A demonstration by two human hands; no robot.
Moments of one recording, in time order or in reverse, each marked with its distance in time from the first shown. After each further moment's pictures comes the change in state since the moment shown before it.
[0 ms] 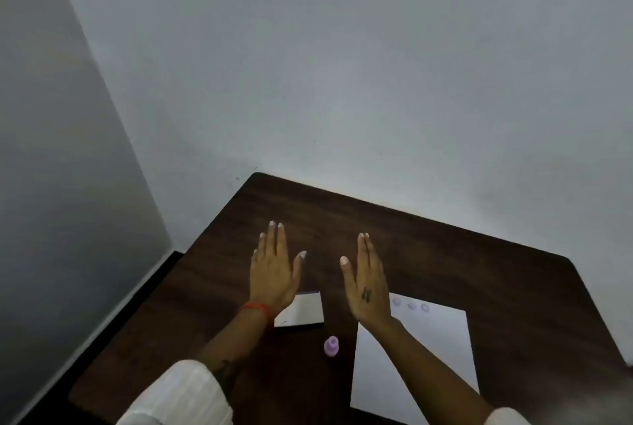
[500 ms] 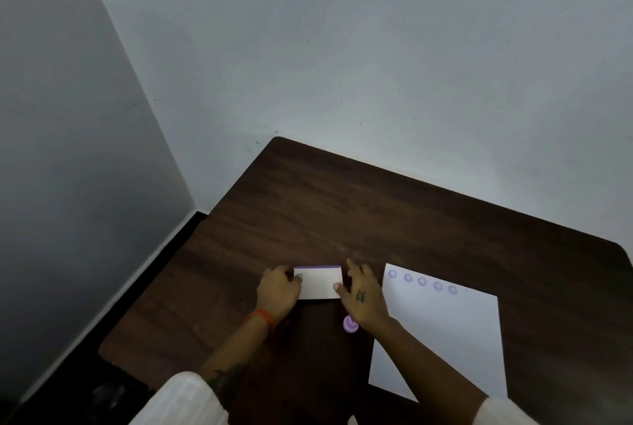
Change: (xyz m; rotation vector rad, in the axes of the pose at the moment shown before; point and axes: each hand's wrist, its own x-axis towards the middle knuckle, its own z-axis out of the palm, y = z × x) left_hand -0.030 -0.045 0.023 -0.242 -0.281 -0.522; right_hand -0.021 0.022 0.053 -0.103 -0.466 0.241
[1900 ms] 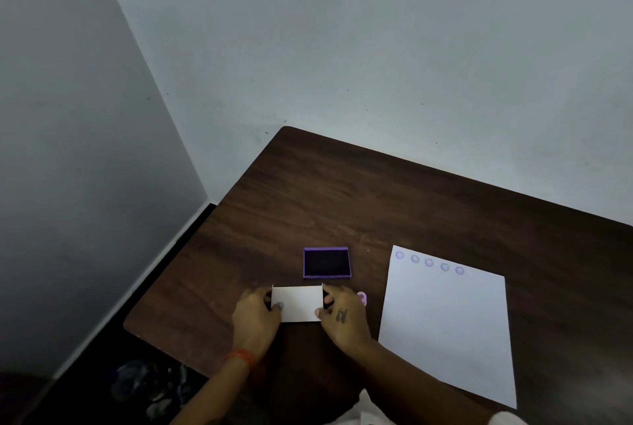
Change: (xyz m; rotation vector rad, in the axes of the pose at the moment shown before) left_hand -0.063 -0.060 -0.012 0.090 0.183 0.032; right_hand -0.072 -0.027 0.033 0.091 -0.072 -0.011
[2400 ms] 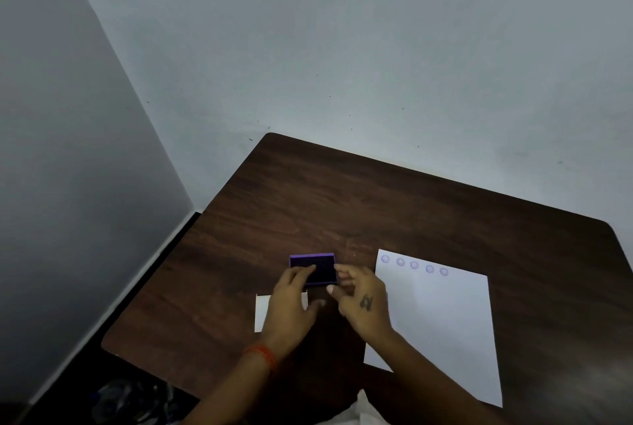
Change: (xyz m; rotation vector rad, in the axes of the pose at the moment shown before) left_hand -0.001 0.056 0.028 -0.126 -0.112 0.399; right_hand 0.007 0.006 -0.052 0.189 0.245 -0.062
